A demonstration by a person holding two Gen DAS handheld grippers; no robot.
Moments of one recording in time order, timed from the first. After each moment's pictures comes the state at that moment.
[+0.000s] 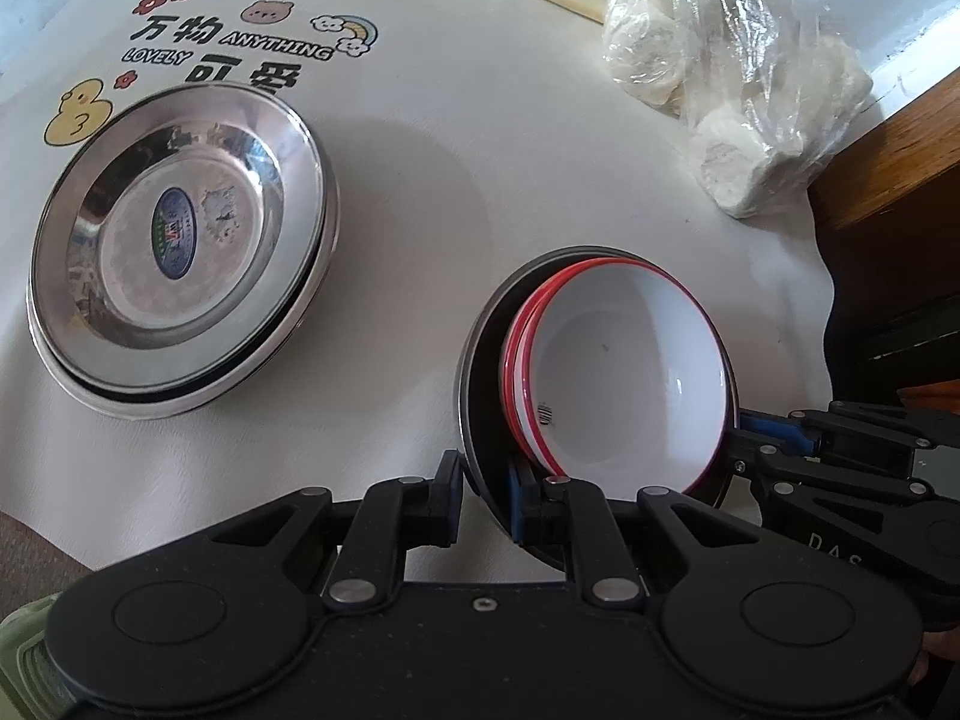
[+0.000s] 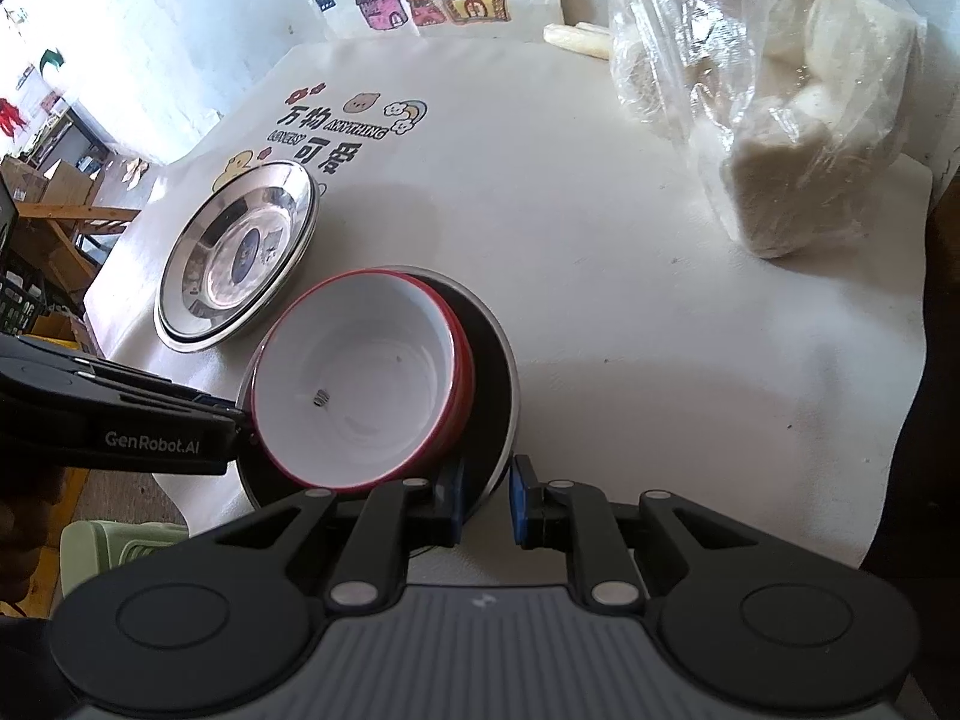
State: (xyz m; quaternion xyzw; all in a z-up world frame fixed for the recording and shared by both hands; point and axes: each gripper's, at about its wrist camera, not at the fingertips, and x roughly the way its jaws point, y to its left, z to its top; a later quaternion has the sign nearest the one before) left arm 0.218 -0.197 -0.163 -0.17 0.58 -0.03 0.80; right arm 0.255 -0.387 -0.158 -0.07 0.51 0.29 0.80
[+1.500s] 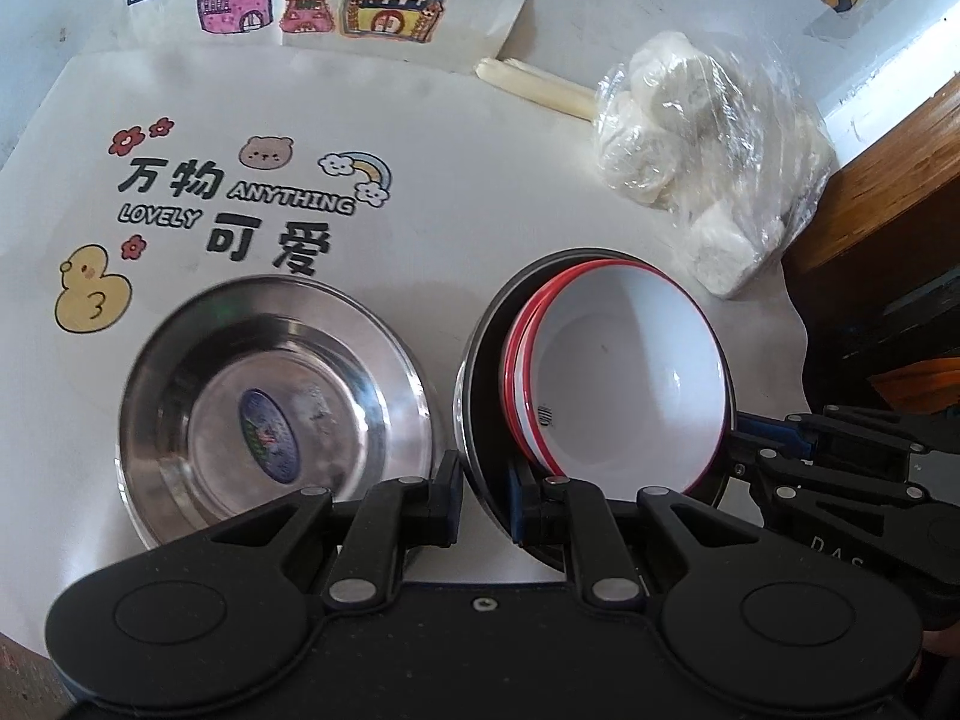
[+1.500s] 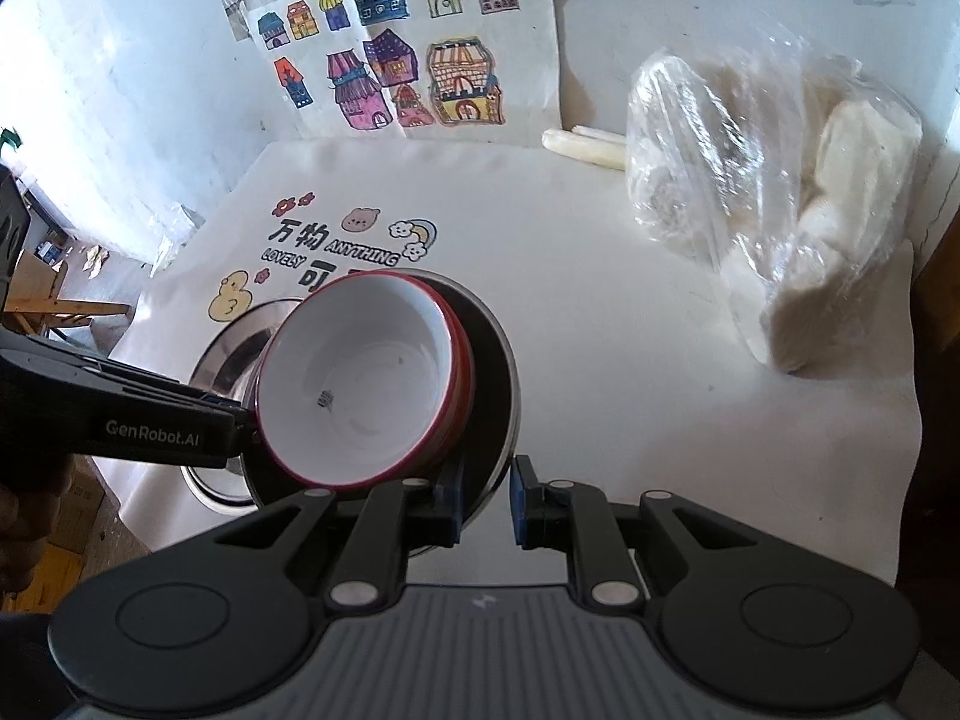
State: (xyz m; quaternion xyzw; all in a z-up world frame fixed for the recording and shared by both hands) left arm 0.261 -0.109 -0.123 -0.12 0.54 -0.11 0.82; right arm 0.266 -0.322 -0.113 -0.03 0.47 0.24 0.85
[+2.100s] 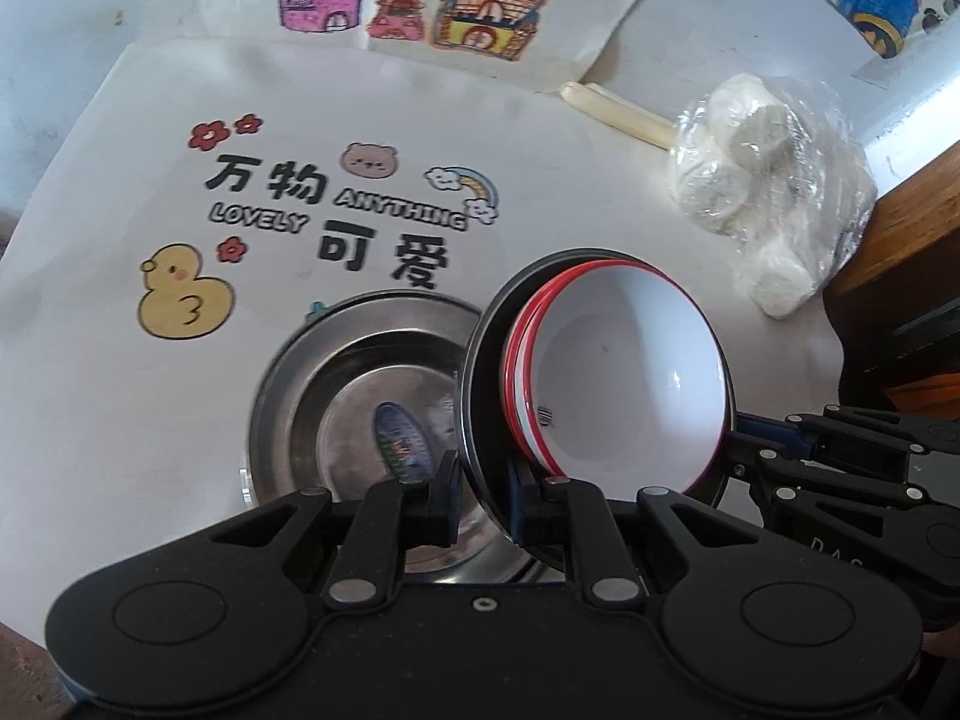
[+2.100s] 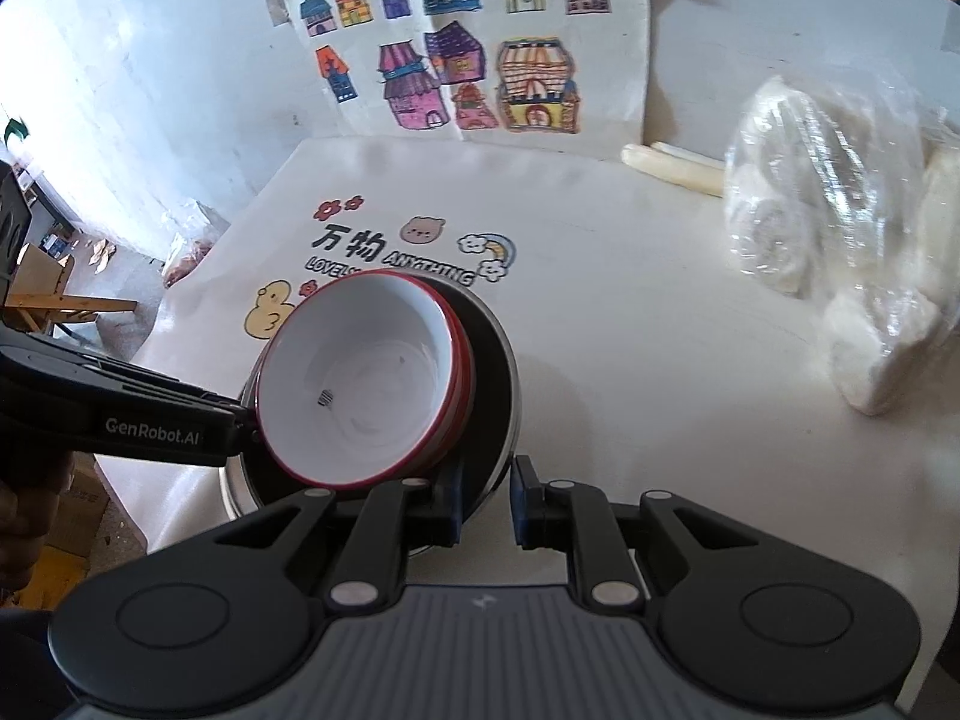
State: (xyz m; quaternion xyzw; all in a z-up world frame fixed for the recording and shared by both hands) left arm 0.263 -0.039 -0.127 -0.13 0.55 -0.10 0.82; right arm 0.268 -0.251 -0.114 -0.03 0.47 0.25 0.85
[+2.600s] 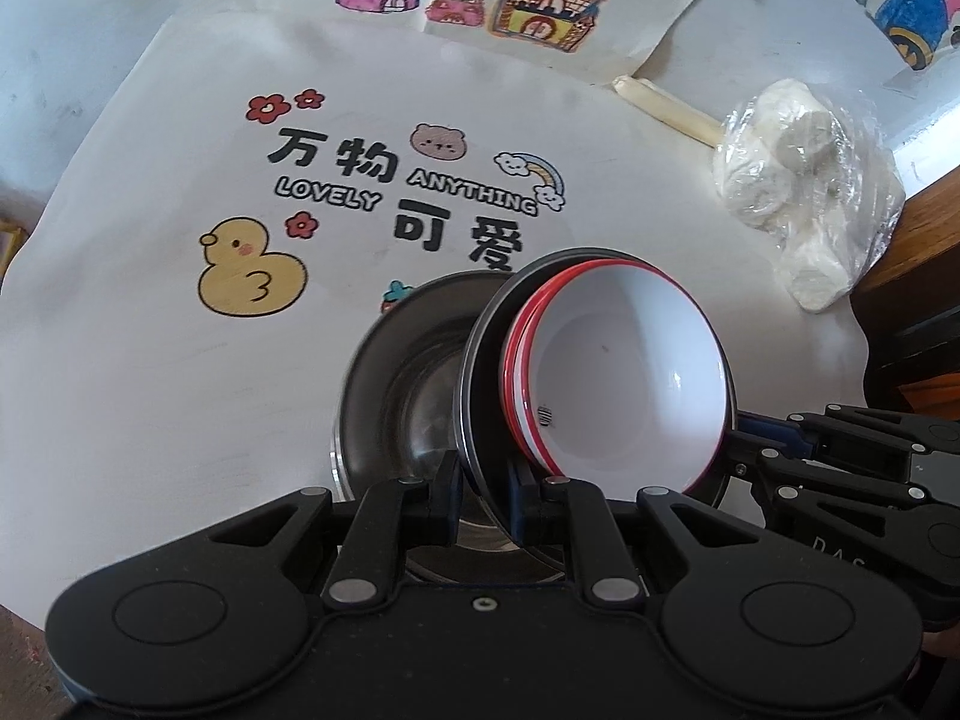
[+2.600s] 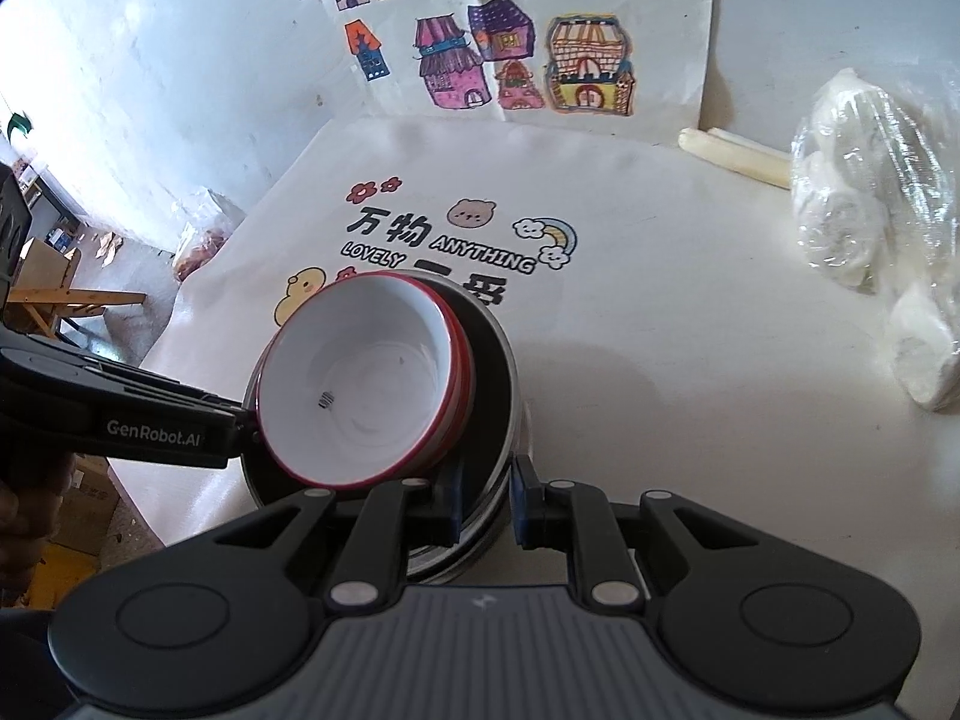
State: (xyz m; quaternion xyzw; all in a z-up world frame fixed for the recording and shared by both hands) left arm 0.260 0.001 -0.138 -0.13 0.56 -0.09 0.82; right arm 0.265 -0.209 -0.125 -0.03 0.48 0.25 0.84
